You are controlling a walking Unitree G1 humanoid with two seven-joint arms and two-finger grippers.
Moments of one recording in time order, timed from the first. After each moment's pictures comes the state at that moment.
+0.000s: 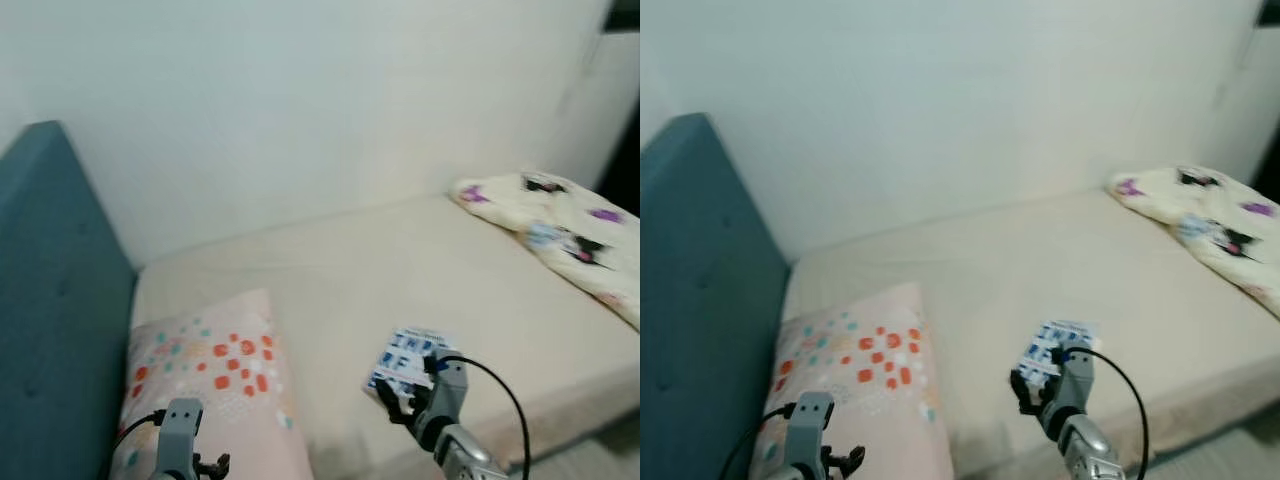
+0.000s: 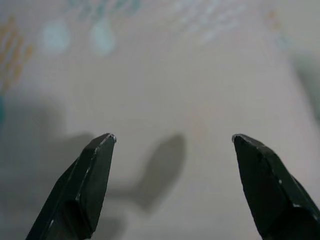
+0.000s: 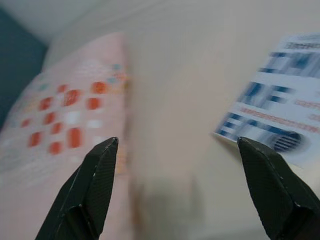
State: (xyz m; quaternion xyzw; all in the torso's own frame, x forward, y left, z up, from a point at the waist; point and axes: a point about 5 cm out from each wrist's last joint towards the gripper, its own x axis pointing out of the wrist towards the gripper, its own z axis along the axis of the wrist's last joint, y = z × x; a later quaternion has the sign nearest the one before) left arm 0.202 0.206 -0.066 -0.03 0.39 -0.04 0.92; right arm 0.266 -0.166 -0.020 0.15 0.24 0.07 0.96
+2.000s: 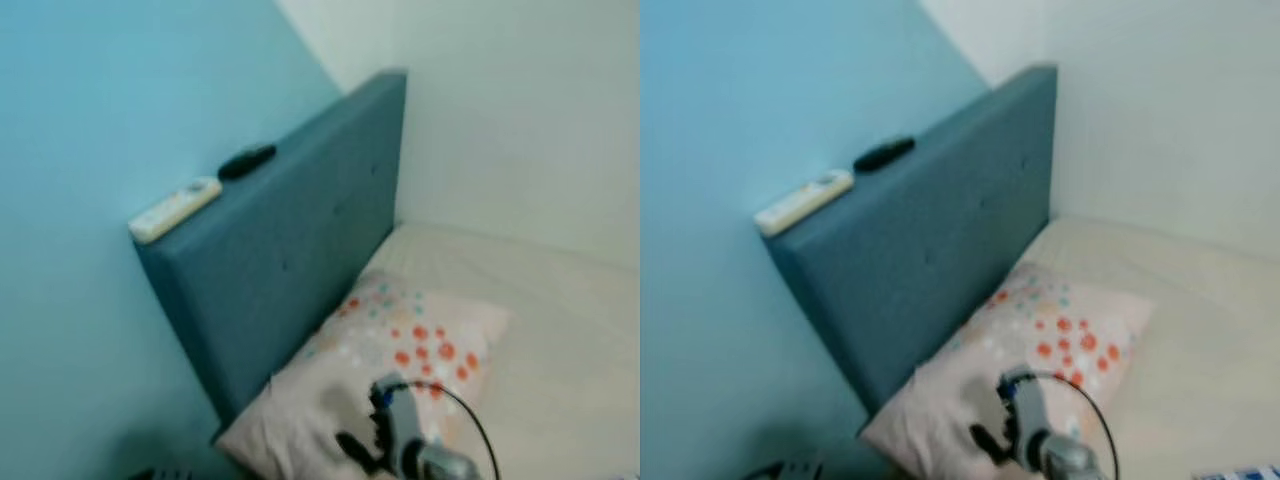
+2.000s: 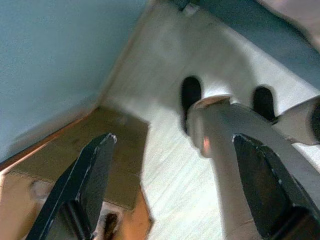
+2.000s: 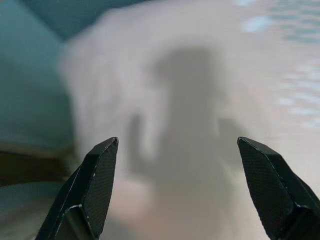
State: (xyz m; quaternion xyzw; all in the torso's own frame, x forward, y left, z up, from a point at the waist) left arm 0.147 0.205 -0.096 -0.01 0.51 -0.03 0.86; right arm 0.244 -0.166 -0.039 -0.05 0.34 0.22 0.92
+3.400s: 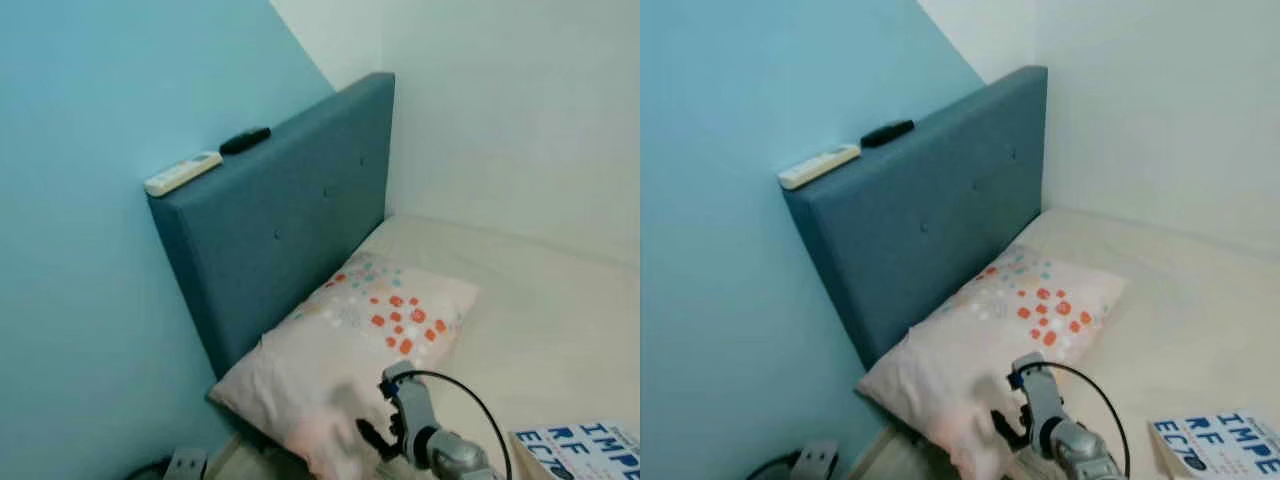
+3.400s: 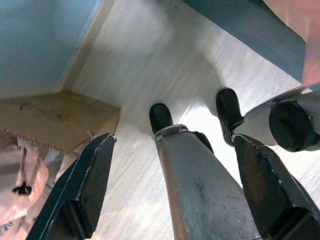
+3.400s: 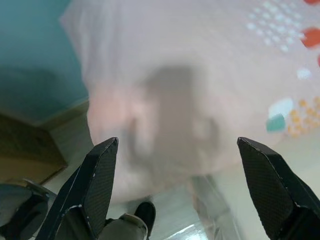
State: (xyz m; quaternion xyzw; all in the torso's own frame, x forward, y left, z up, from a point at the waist) left arm 0.162 0.191 -0.092 -0.01 0.50 -0.06 0.86; right arm 0.247 -0.165 -0.036 -0.07 0.33 0.23 0.91
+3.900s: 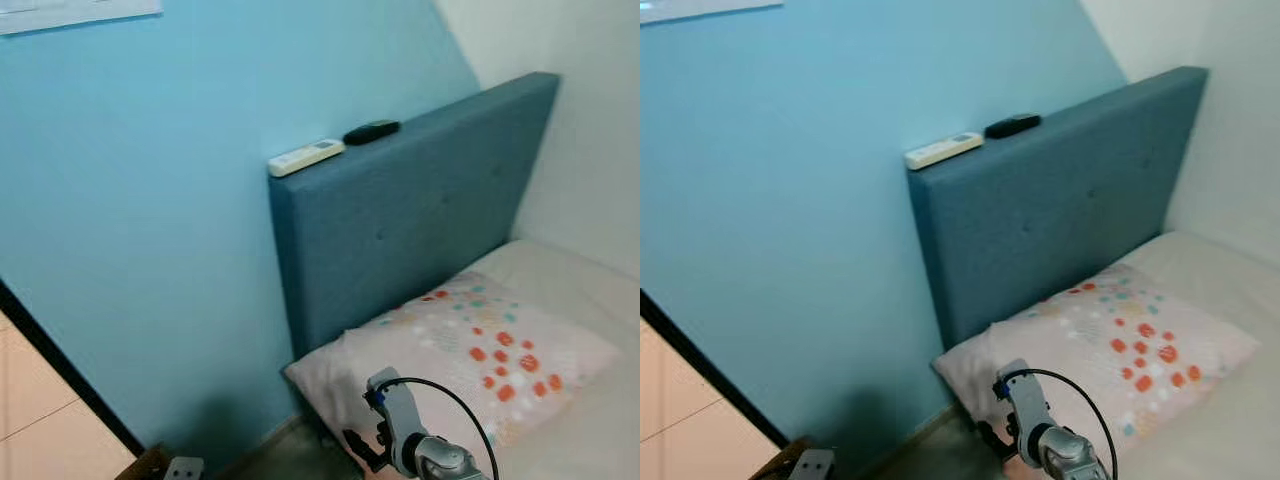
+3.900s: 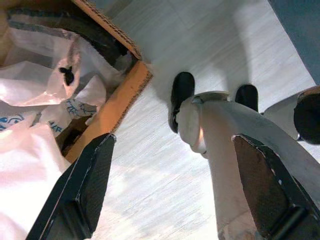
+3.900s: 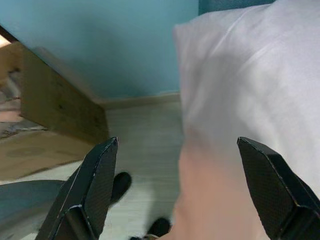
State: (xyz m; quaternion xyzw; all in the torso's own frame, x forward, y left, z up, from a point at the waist) left arm 0.156 0.191 -0.095 0.00 0.51 -0.06 0.86; right arm 0.246 -0.156 -0.037 -0.08 0.33 0.24 0.91
